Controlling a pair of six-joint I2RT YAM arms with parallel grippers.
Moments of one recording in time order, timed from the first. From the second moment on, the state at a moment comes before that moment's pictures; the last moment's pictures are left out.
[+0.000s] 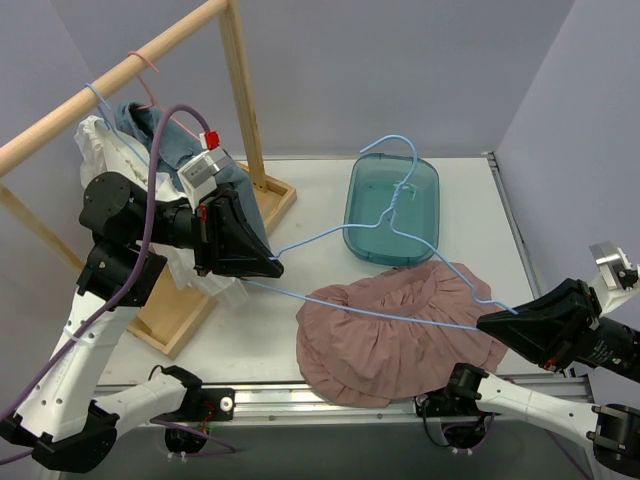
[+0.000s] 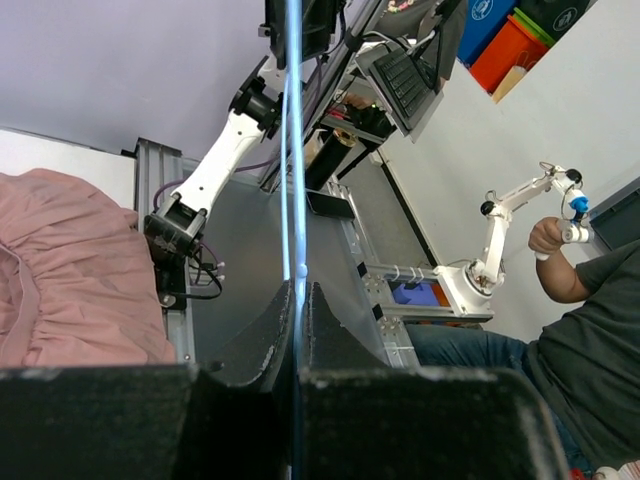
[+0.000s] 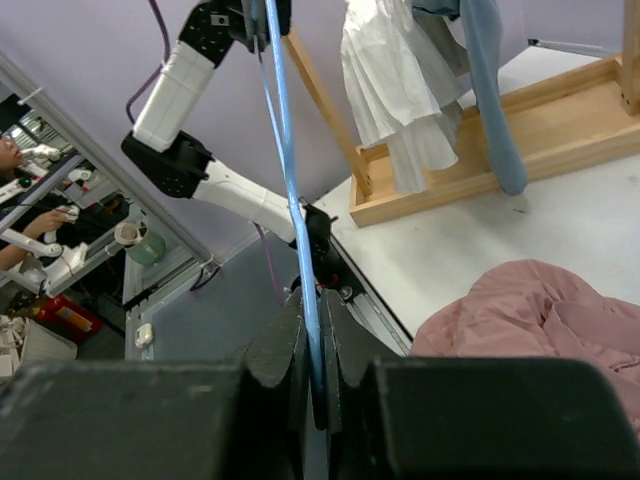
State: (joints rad) left arm -0.51 1.06 1.49 -0.09 1.30 -0.88; right arm 1.04 0.51 1.57 -1.02 -0.08 0.49
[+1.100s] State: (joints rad) left arm -0.45 0.70 1.46 -0.86 0.12 -0.39; right arm 1.03 0.91 1.70 -0.78 0.33 0.22
